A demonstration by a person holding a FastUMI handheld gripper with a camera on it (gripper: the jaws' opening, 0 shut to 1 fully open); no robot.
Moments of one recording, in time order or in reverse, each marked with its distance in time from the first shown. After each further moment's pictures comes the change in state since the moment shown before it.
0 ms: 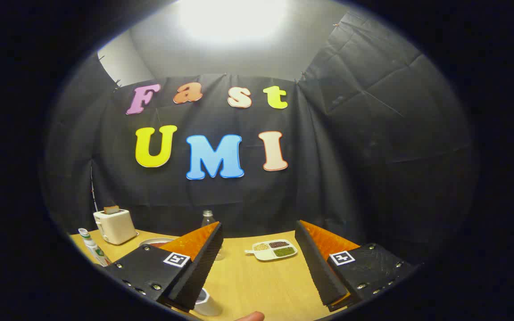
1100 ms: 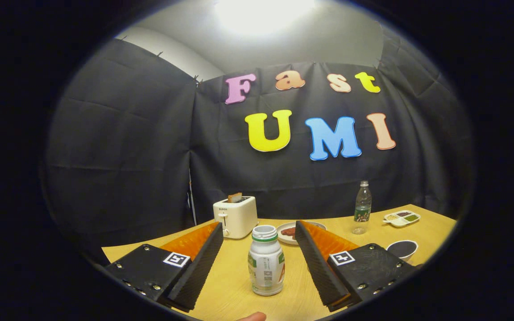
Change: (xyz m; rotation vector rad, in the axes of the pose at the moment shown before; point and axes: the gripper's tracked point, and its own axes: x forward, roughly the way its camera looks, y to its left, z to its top) arm -0.103 0.341 -0.090 0.021 0.104 0.503
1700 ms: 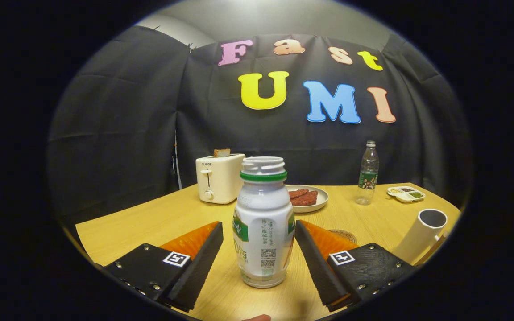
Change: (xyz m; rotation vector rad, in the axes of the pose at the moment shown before) arm 0.049 -0.009 -0.098 -0.034 0.201 -0.071
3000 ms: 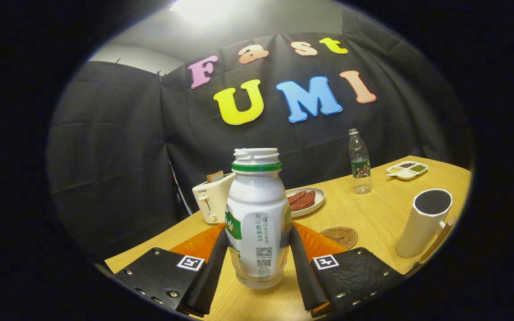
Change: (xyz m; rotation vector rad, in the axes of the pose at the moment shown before) arm -0.015 -0.031 0.032 0.288 -0.073 0.033
